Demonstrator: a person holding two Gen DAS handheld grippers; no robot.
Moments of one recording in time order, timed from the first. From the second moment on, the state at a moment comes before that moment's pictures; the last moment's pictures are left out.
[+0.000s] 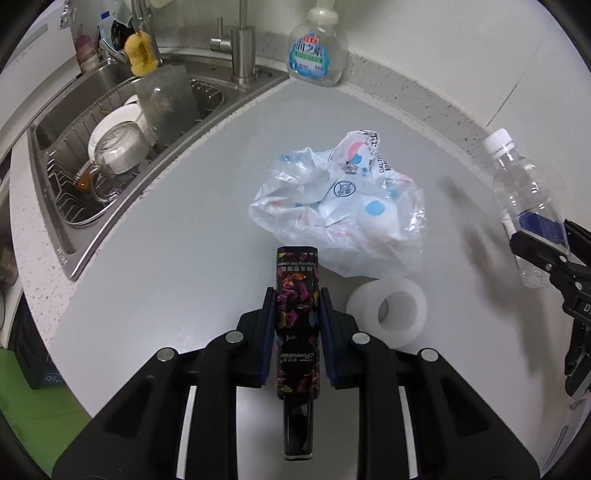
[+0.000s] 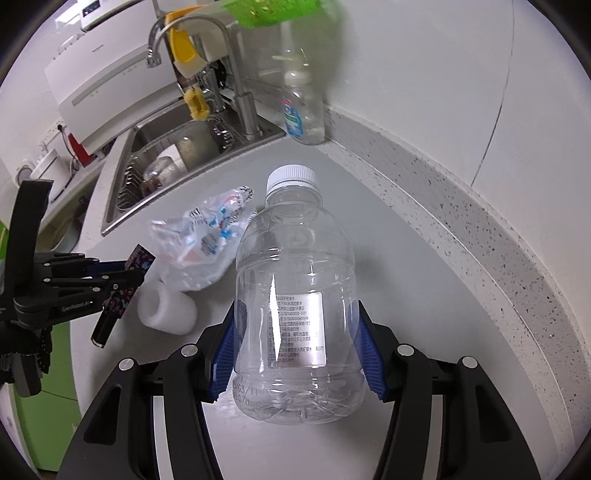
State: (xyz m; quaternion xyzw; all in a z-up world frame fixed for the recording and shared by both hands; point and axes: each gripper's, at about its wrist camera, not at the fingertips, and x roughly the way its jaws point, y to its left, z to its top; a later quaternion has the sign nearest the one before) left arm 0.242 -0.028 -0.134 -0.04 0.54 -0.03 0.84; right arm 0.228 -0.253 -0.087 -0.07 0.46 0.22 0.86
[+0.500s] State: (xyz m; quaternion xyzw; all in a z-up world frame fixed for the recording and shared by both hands) left arm 0.153 0.013 -0.073 -0.04 0.49 -0.01 0.87; right arm 0.163 -0.184 -0.047 -0.10 0.43 0.27 0.86
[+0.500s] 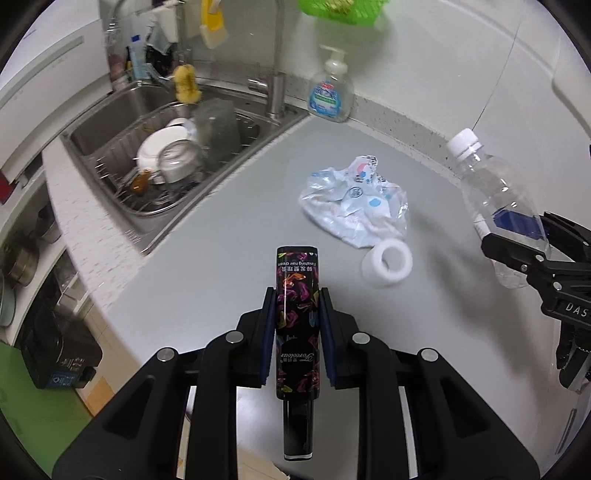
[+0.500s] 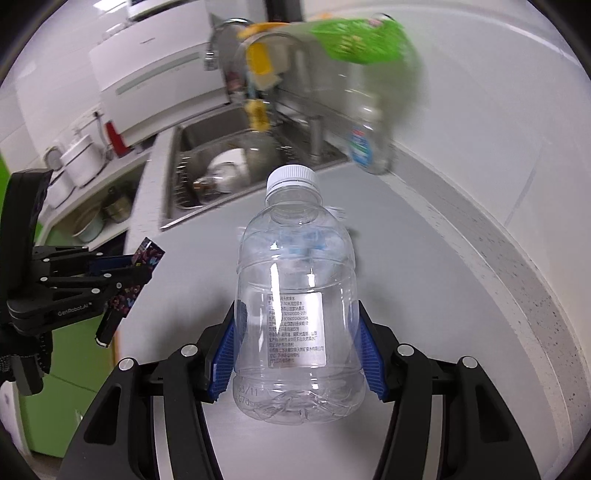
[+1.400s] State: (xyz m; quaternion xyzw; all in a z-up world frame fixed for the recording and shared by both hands) left arm -0.101 0.237 -0.160 -0.18 0.51 0.15 0.83; right arm 0.003 0.094 -0.149 -0.19 0.48 0.46 0.72
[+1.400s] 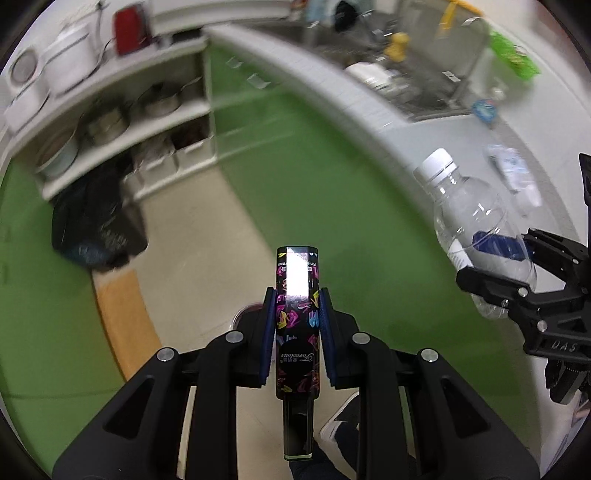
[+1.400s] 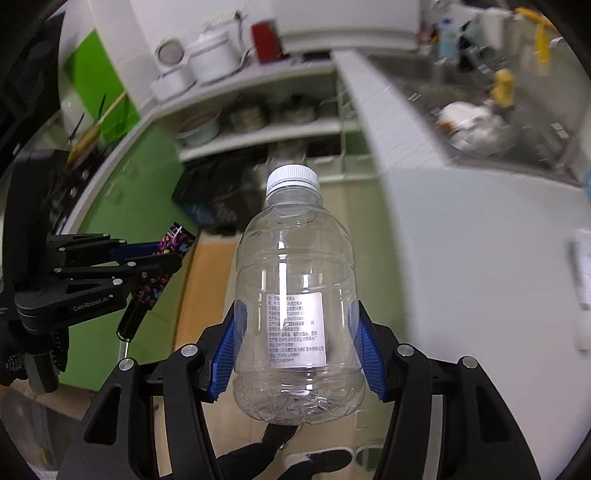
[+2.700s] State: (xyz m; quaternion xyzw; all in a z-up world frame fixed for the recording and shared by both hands) left arm -0.144 0.325 -0.563 -0.30 0.57 0.18 0.75; right arm 0.000 0.209 -0.625 -0.30 0.59 0.43 0.61
